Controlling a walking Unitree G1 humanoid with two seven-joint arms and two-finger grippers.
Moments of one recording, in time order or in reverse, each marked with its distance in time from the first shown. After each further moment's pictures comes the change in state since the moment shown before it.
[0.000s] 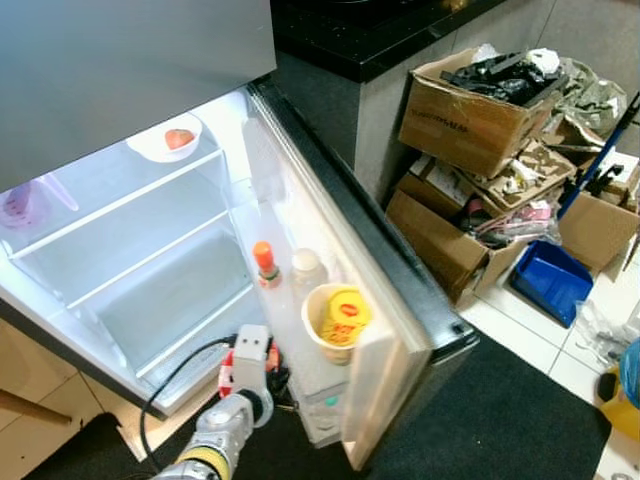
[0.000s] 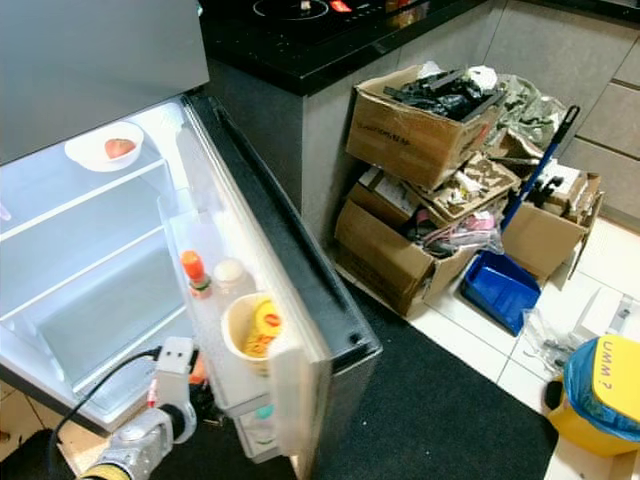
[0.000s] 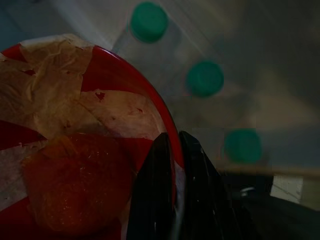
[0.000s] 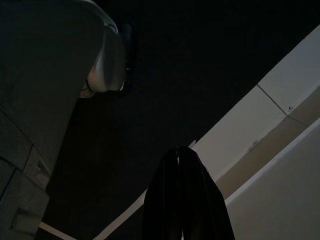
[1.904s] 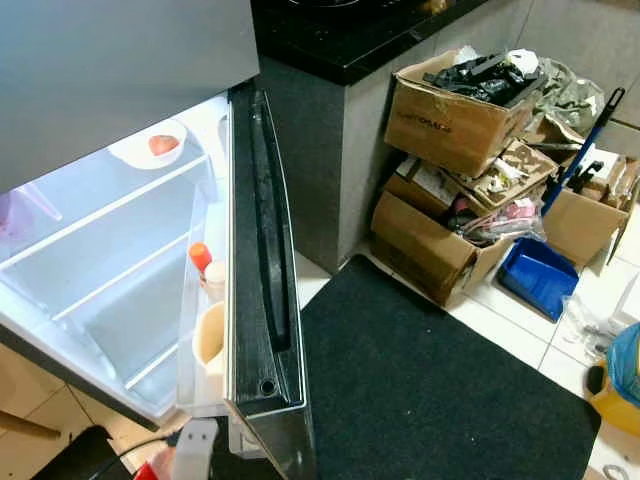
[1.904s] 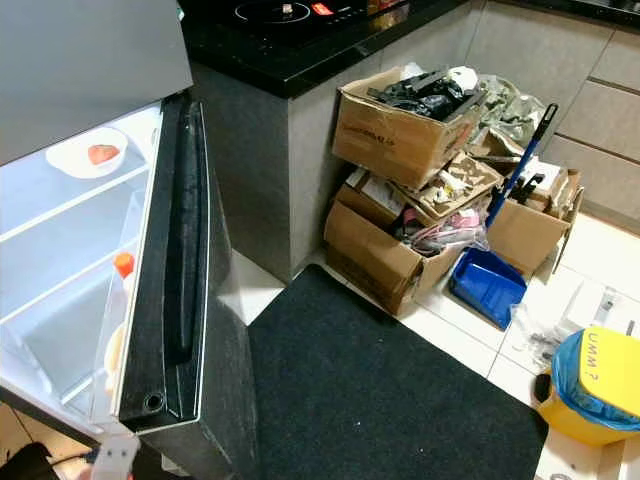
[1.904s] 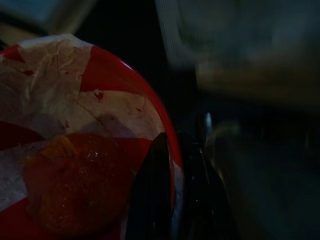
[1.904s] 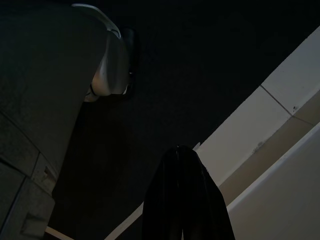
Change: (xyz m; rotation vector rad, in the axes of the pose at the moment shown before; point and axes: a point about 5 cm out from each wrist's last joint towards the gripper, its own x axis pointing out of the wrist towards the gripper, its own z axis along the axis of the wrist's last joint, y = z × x) left arm -0.078 0.062 -0.095 -0.061 0.312 0.464; right arm 0.001 0.003 0.005 -0.001 -0.010 0.018
